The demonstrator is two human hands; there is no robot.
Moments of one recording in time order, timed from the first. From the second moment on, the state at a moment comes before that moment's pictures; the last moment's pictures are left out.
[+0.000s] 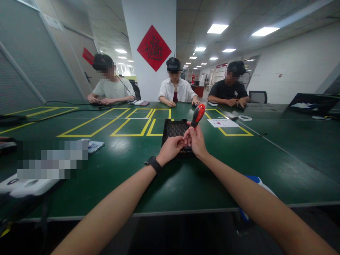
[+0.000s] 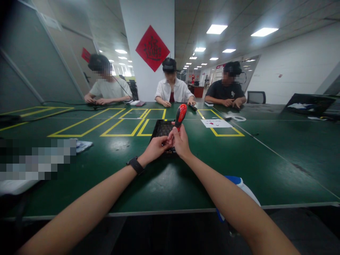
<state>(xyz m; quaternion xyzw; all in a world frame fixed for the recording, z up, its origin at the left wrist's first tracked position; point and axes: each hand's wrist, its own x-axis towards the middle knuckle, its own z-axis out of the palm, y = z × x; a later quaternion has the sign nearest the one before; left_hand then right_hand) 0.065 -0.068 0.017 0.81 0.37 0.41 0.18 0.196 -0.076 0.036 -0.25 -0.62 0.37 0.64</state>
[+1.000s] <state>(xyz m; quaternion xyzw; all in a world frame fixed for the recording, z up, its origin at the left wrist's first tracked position) 0.065 -0.066 0.017 0.82 0.39 0.39 0.14 0.198 -0.073 0.035 -0.25 -0.62 0.39 0.63</state>
